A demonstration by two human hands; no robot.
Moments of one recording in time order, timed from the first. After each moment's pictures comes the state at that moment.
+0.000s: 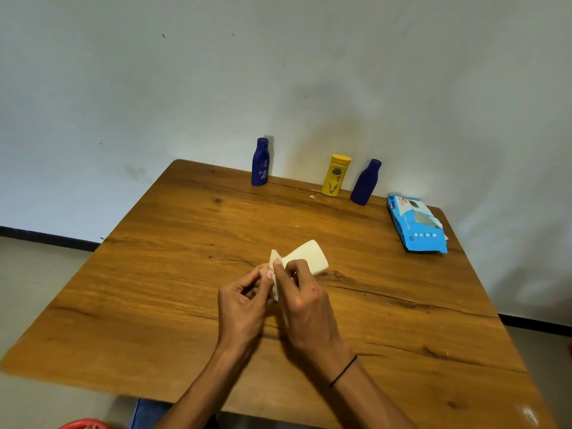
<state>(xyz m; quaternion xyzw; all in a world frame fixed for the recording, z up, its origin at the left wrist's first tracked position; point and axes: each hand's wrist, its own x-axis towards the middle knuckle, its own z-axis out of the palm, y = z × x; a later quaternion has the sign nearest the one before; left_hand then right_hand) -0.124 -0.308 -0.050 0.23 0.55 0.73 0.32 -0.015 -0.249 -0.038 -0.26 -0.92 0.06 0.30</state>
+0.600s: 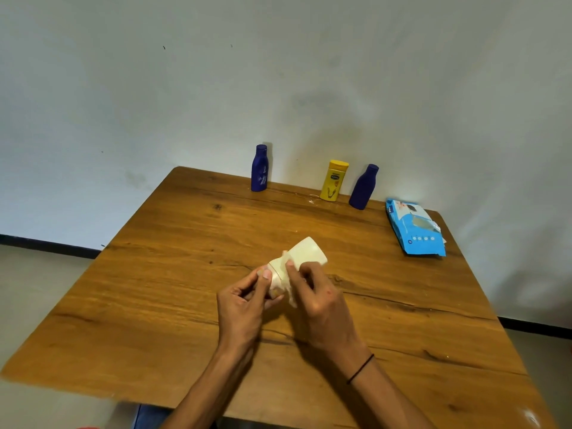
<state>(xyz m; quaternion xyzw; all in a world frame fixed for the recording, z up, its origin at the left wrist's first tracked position) -0.123 -0.306 -0.040 0.16 0.51 0.76 0.36 0.008 -0.236 -0.029 -0.24 -0.92 0.03 0.30</state>
